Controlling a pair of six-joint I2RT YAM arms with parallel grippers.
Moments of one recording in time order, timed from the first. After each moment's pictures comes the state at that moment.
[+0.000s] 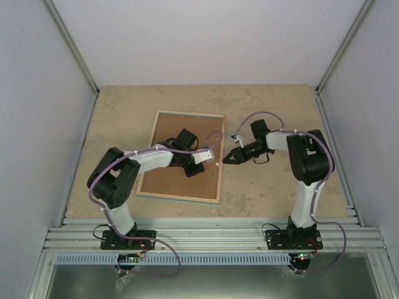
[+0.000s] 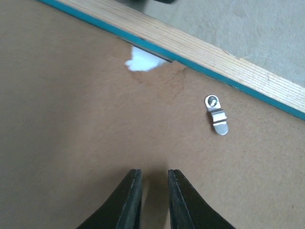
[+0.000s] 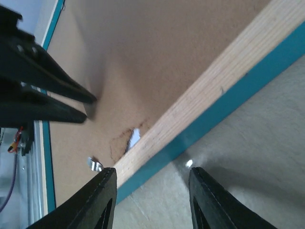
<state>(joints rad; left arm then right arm) -0.60 1.74 0.97 -0.31 0.38 0.54 0.28 1.99 1.08 -0.40 -0.94 -0.23</state>
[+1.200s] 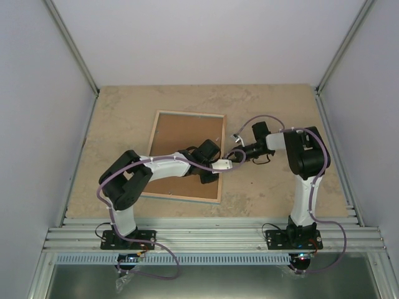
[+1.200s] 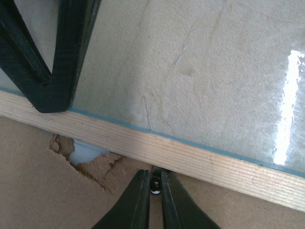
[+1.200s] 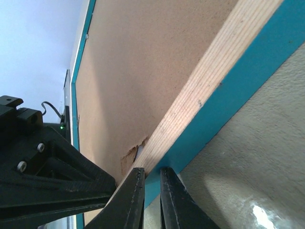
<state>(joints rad) -0.85 1.82 1.04 -0.25 0.13 0.57 0.26 2.10 1.09 -0.29 -1.10 -0.08</state>
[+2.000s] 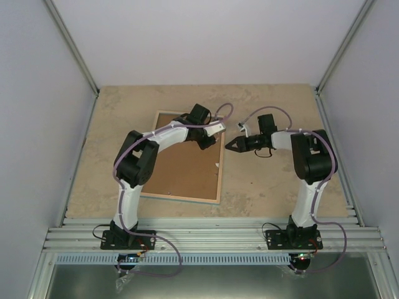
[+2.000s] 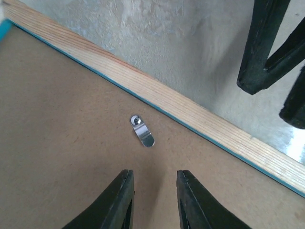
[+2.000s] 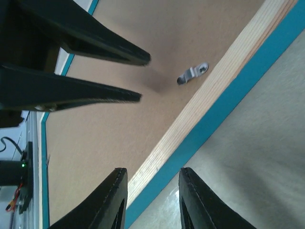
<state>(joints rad) -0.57 2.09 1.49 -0.39 0.26 0.50 0.22 2.00 1.08 -0.10 -0.96 0.03</state>
